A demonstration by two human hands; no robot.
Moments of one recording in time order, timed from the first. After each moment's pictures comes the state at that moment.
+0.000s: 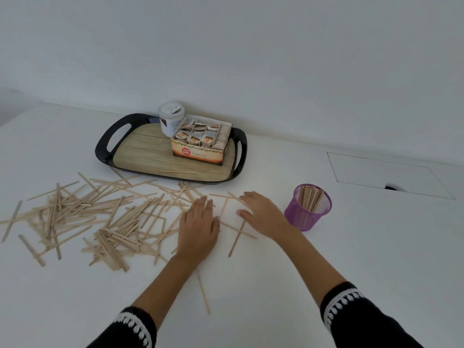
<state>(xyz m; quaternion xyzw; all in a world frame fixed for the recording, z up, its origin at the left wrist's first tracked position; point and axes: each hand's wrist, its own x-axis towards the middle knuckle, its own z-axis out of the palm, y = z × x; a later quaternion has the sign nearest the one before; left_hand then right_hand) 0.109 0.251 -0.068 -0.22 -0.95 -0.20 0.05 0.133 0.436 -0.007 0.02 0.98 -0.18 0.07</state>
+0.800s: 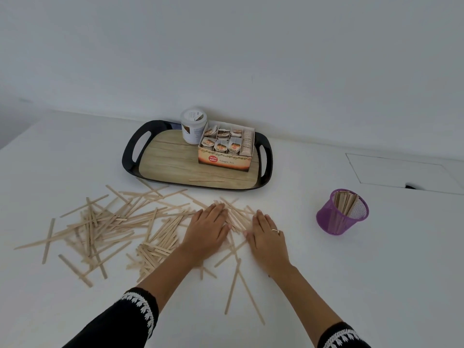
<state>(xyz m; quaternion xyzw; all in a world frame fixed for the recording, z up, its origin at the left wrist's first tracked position) 0.042 0.173 -0.078 -0.37 -0.92 -0.15 -0.01 0.136 0.338 -0.072 0.15 0.98 -0.09 0.02</state>
